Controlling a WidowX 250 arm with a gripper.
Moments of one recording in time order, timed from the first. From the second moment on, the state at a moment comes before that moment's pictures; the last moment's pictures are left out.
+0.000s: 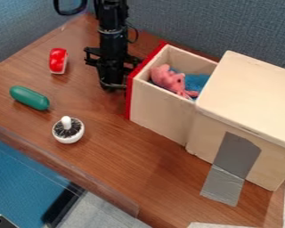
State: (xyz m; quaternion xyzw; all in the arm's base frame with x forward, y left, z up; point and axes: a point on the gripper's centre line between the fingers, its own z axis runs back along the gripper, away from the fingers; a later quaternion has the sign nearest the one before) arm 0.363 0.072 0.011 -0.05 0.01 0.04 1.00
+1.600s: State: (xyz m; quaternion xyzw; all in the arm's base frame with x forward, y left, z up) arm 0.366 -0.036 0.027 -0.05 0.02 -0.01 1.00
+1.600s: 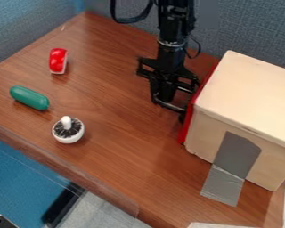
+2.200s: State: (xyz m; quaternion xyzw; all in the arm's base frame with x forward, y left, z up) arm 0.359 -0.045 0.021 -0.05 0.03 -0.02 1.00
